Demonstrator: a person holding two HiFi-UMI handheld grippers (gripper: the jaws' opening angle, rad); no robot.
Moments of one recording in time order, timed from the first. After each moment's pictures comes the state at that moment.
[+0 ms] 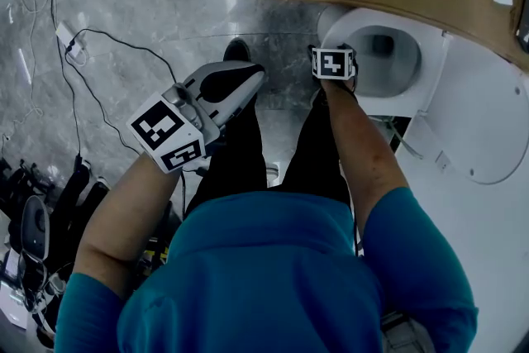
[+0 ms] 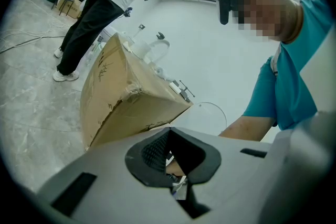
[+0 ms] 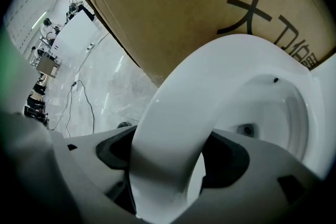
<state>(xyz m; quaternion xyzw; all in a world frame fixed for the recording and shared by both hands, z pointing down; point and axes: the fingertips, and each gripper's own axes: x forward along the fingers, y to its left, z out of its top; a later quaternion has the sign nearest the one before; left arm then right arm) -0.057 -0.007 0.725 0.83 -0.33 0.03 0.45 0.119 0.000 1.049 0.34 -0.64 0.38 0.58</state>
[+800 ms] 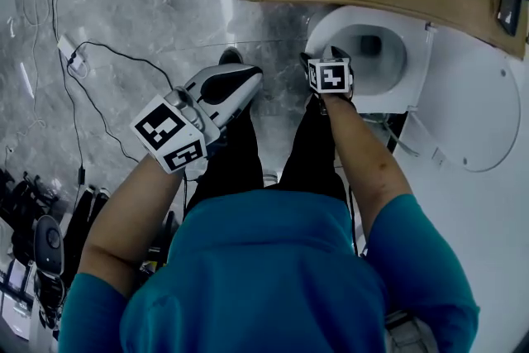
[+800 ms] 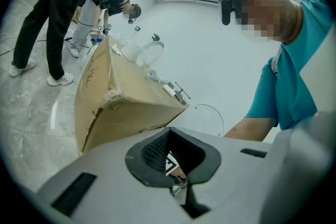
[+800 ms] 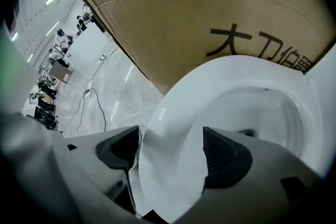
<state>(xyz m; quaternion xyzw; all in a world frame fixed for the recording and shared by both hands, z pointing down) -0.028 -0.016 0.700 0.84 -0.33 0.02 0.44 0.129 -0.004 1.003 0.33 -0.68 0.39 0.53</state>
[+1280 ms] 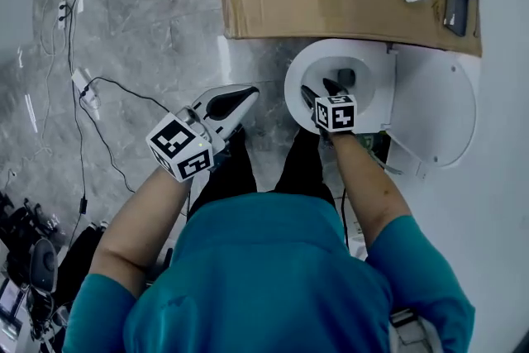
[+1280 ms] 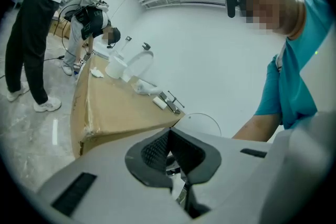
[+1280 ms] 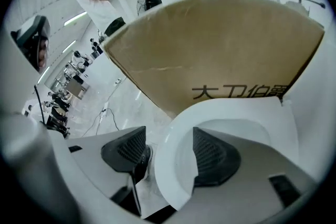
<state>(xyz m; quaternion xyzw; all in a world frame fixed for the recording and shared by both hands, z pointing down) -0.002 -0.031 0.613 0.86 -0.35 0.02 0.38 0.158 -0.033 0.869 0.33 -0.75 0.38 0.42</state>
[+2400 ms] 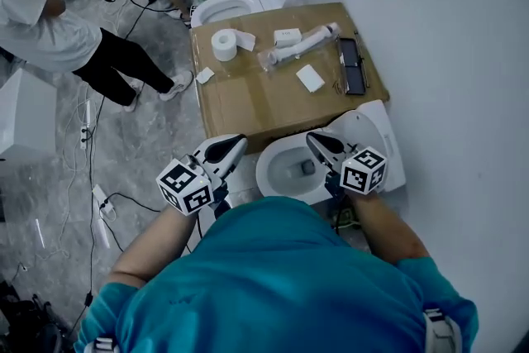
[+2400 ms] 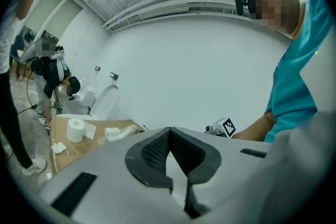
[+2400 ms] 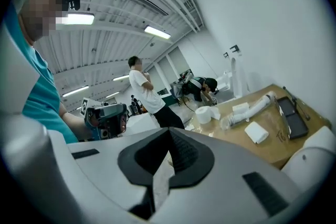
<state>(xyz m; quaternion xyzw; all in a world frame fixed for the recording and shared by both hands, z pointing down) 0.077 -0.076 0.345 0.92 -0.32 -0.01 0.22 0.224 -0.101 0.409 0.29 -0.91 0.28 0.07</state>
